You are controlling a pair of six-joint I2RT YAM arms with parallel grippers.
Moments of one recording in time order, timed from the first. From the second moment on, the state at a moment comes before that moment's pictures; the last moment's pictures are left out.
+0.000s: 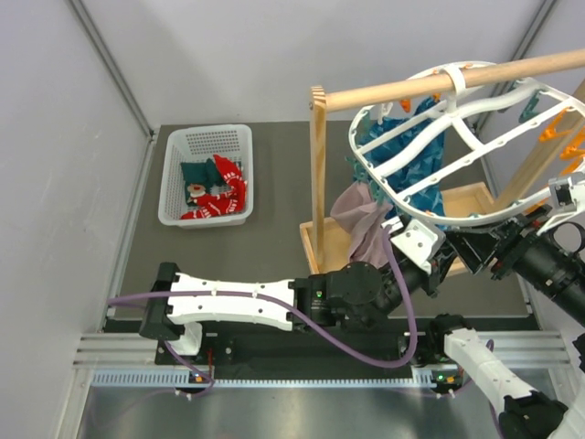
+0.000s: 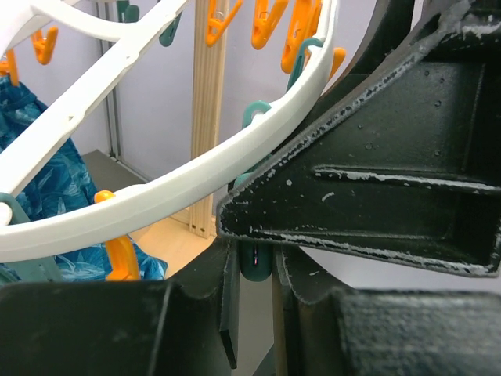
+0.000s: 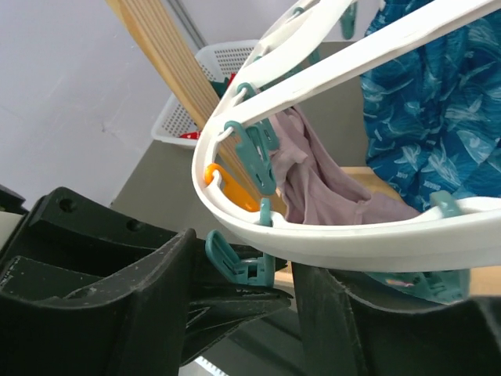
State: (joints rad) left arm -1.61 1.70 1.66 0.35 -0.66 -0.04; right arm 0.20 0.74 1.83 -1.25 -0.36 0.34
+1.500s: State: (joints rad) left arm -1.40 0.91 0.93 -0.63 -1.03 -0.77; right arm 0.17 0.71 1.76 -1.29 -0.31 0.27
